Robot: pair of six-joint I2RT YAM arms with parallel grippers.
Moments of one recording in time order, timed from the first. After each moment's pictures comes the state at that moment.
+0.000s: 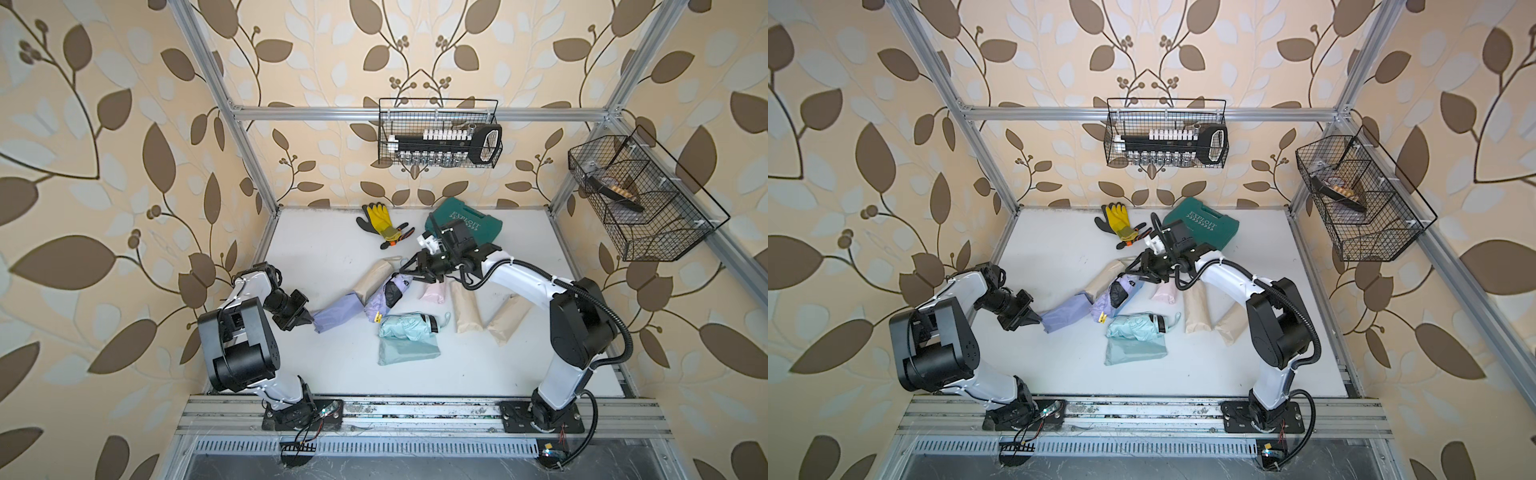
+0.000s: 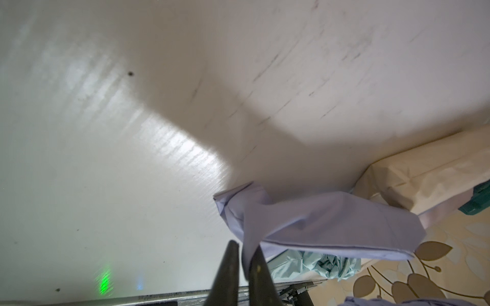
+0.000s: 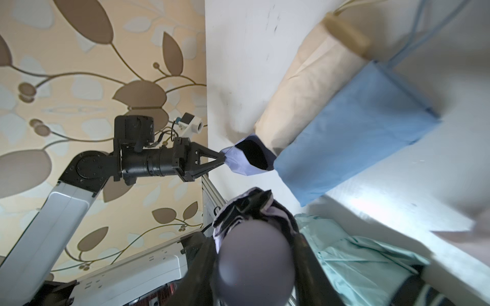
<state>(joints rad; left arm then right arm) 0.41 1.56 0.95 -1.03 0.44 -0.44 0.56 1.82 1.37 -0.35 -0.70 0.85</state>
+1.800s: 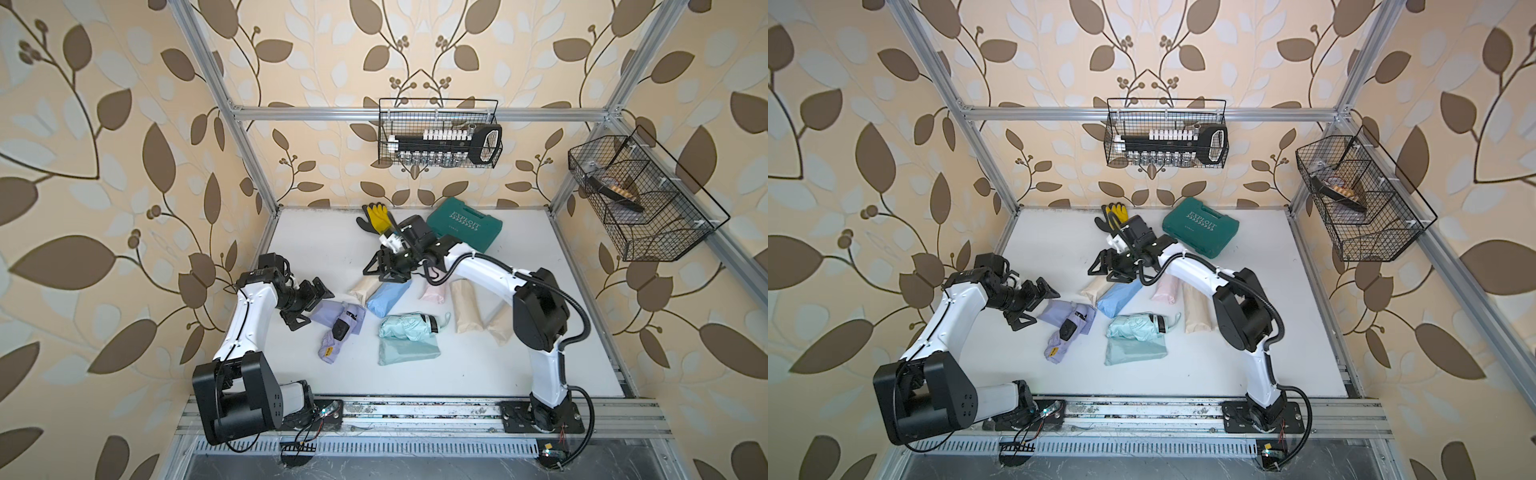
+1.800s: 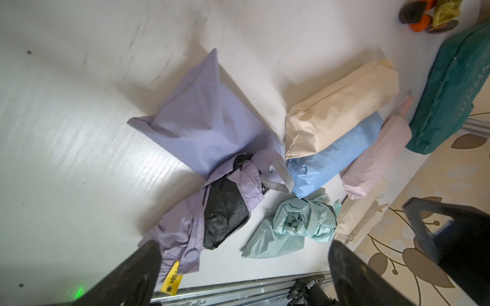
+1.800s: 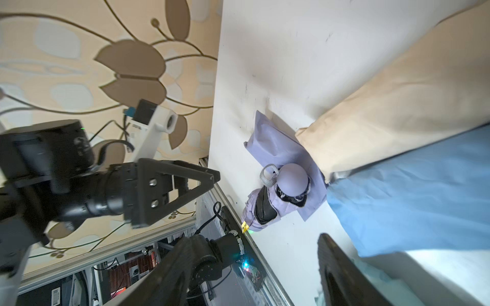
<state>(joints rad) 0.24 1.27 0.96 -1.04 0.51 -0.48 0.65 1.98 1.68 -0.47 -0.65 0.80</state>
